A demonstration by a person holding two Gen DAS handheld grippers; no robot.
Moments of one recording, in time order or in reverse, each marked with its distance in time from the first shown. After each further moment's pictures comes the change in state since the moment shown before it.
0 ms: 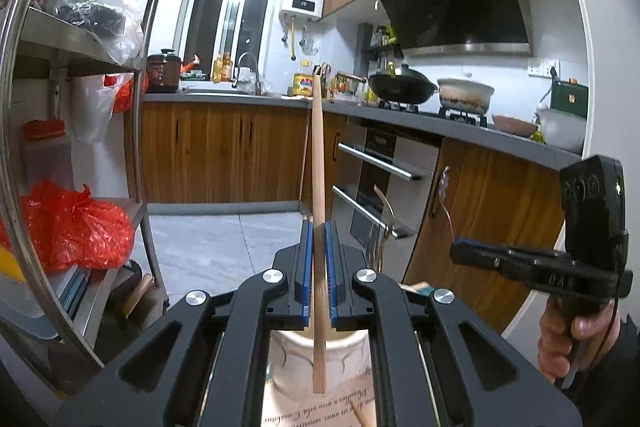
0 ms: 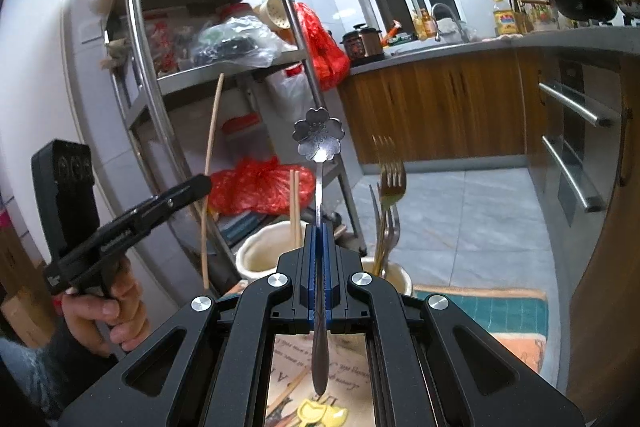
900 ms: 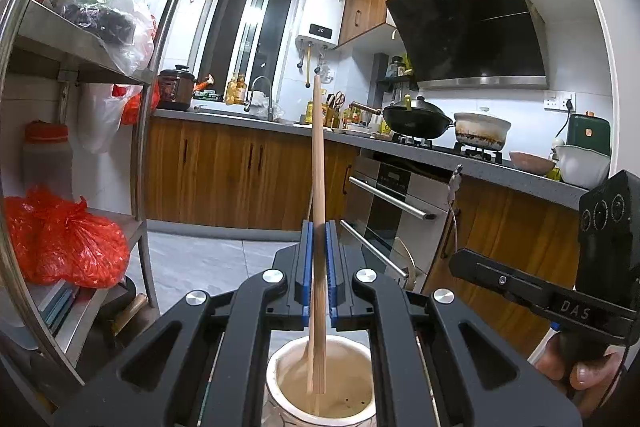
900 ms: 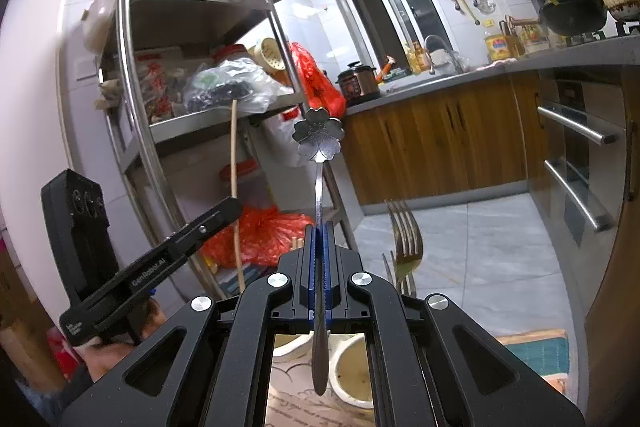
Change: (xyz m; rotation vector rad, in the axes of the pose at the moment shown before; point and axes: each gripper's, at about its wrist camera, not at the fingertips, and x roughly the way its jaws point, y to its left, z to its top) left arm 0.034 0.007 0.014 -0.058 -0.103 0.035; right arm 0.021 -0.002 0.020 0.045 -0.146 -0.002
